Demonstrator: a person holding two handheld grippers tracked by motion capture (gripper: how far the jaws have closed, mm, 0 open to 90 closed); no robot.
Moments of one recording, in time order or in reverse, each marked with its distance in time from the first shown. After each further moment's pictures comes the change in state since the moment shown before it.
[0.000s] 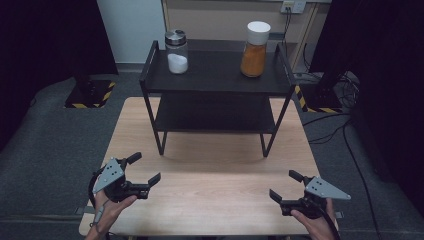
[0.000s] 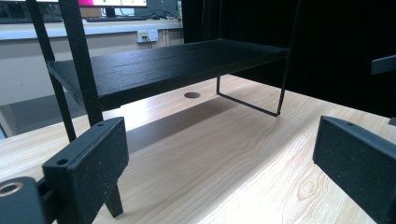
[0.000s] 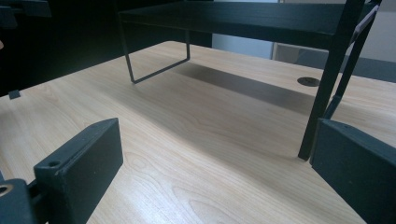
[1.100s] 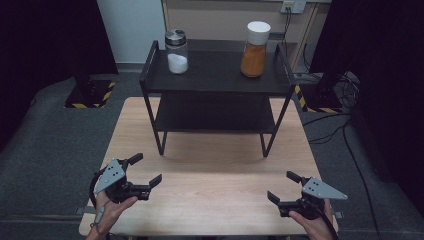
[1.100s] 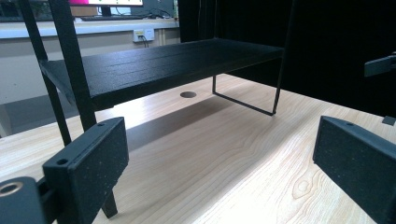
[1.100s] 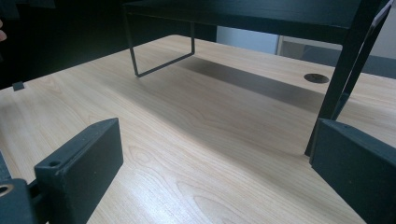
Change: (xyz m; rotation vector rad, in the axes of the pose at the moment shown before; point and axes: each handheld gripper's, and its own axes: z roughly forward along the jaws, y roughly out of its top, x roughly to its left) left arm -0.001 0.001 0.001 0.004 -0.014 -0.001; right arm 0.001 0.002 0.004 0.022 0.019 -0.013
